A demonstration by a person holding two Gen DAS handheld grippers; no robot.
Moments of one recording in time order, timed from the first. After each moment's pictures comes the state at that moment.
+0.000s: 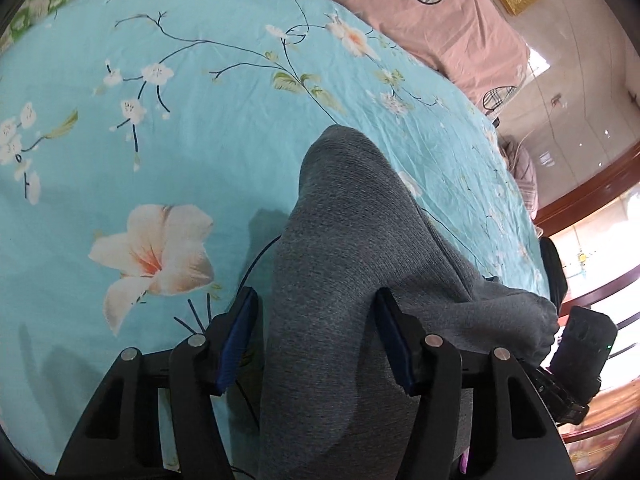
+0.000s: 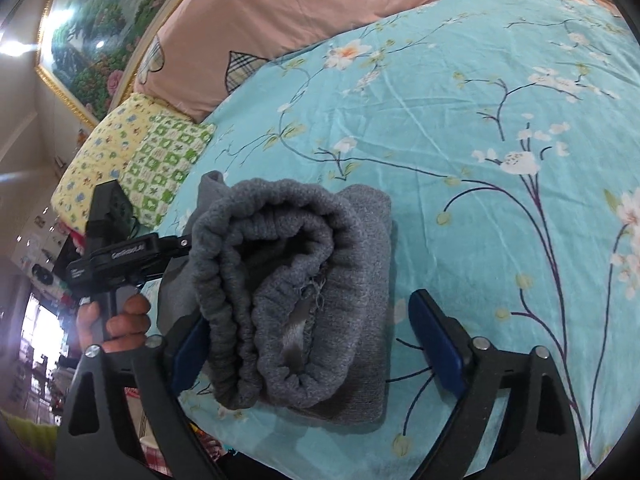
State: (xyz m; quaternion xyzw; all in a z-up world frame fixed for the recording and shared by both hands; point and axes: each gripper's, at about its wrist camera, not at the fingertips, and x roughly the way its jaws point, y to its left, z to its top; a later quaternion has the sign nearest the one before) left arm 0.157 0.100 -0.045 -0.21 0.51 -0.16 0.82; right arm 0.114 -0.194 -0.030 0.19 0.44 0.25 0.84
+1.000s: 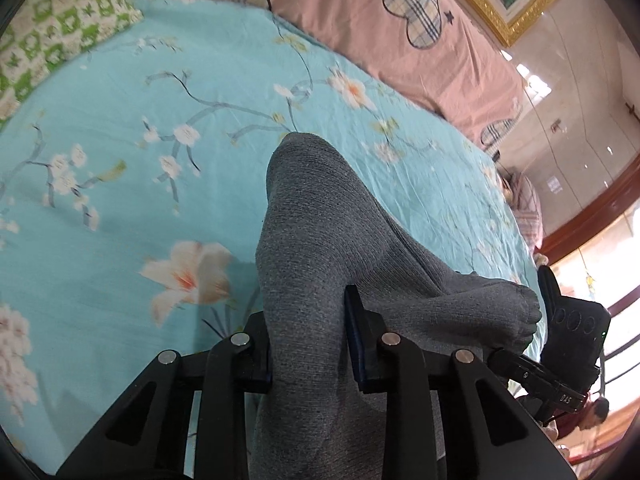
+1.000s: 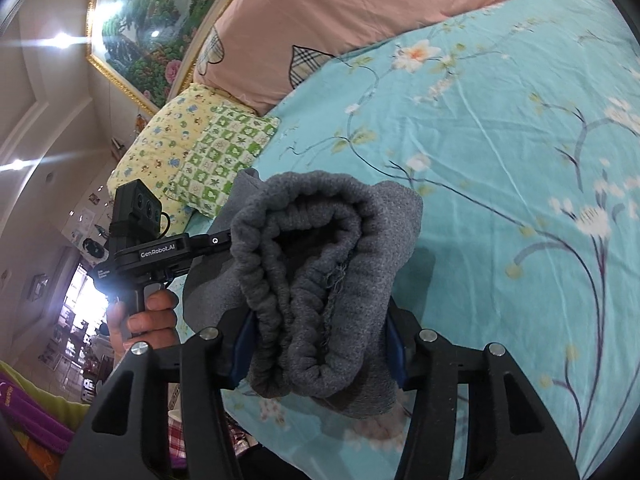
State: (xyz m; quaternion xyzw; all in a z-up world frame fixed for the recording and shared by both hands) left arm 0.128 0.117 0.009 -0.21 0.45 -0.12 0.86; right arm 0.138 -0.179 -0.011 0.20 0.42 0.36 0.81
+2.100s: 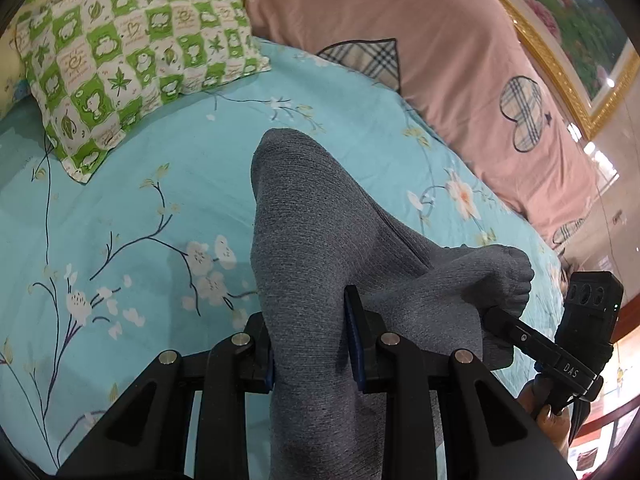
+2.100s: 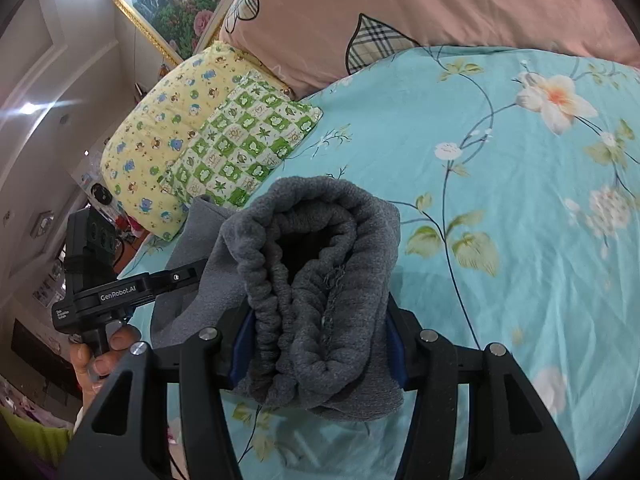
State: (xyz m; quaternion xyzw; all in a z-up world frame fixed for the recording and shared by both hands) left arm 0.177 0.246 0.022 -0.26 0.40 0.04 0.88; right arm 0.297 -0.031 0.007 0.11 0.42 0.44 0.78
